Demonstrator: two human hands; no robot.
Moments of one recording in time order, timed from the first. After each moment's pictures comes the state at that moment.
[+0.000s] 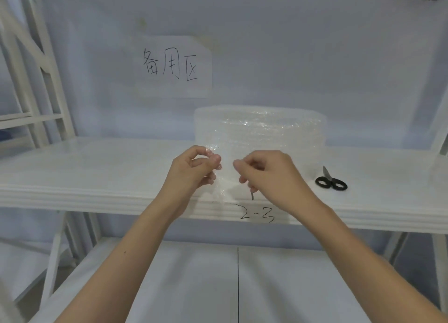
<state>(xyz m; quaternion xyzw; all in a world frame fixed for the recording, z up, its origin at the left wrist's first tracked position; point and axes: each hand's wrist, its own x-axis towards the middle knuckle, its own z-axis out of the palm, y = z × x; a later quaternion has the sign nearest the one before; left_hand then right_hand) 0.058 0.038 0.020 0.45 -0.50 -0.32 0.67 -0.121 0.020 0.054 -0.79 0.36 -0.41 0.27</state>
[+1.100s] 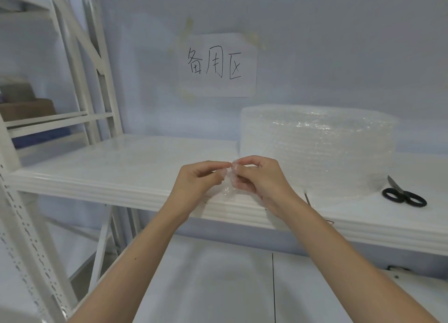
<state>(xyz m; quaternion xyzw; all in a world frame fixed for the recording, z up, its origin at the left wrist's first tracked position) 0.145 0.057 -0.001 0.51 -0.52 -0.23 0.65 -0.001 -0.019 0.019 -0.60 0.25 -0.42 0.63</state>
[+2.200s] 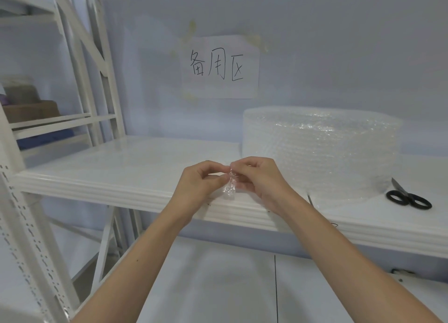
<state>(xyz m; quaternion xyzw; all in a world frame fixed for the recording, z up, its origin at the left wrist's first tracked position) 0.147 0.057 0.000 0.55 -0.50 -0.24 0.63 0.011 -0.028 0.021 -0.62 0.26 -0.41 0.62</state>
